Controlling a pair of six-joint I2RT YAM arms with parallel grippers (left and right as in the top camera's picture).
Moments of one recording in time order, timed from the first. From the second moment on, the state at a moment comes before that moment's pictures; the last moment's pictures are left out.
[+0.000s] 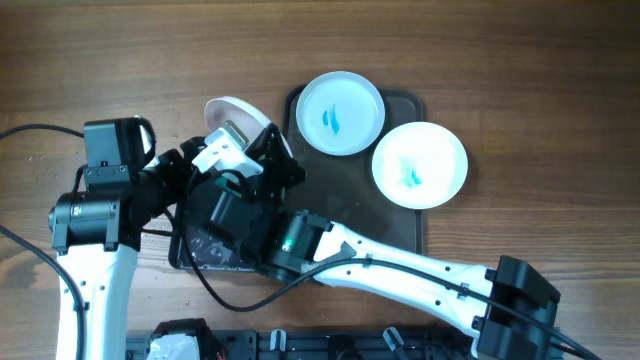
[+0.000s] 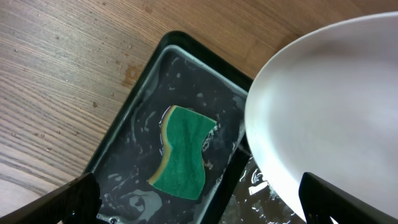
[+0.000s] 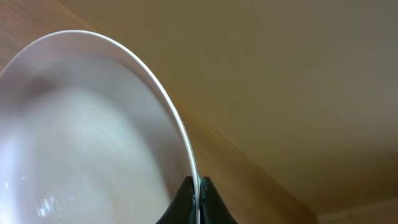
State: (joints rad) left arm 0.07 1.10 1.09 -1.03 0.09 -0.47; right arm 1.20 1.80 1.47 -0.31 1.17 -0.17
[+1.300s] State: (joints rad) left arm 0.07 1.10 1.09 -1.02 0.09 -0.47; right arm 1.08 1.79 1.49 -0.54 0.92 0.03
